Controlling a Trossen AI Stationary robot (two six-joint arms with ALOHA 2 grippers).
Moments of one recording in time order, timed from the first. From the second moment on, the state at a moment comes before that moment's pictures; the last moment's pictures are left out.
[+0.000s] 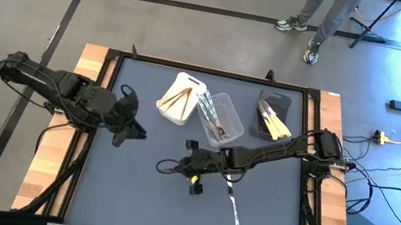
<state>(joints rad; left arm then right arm) -0.25 0.88 0.98 -0.68 -0.10 -0.85 0.24 1.95 1.26 0.04 0.01 -0.11</state>
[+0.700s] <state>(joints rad) -0.25 1.02 0.98 -0.76 -0.09 -1.63 0.24 1.95 1.27 0.32 0.01 -0.98</state>
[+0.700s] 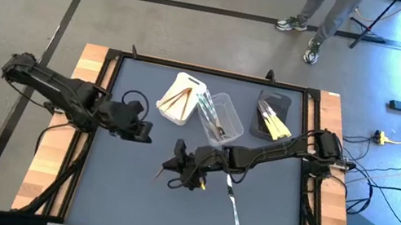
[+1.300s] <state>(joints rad) -0.15 1.23 0.98 -0.64 -0.10 -1.65 0.24 1.95 1.27 0.37 0.01 -1.19</state>
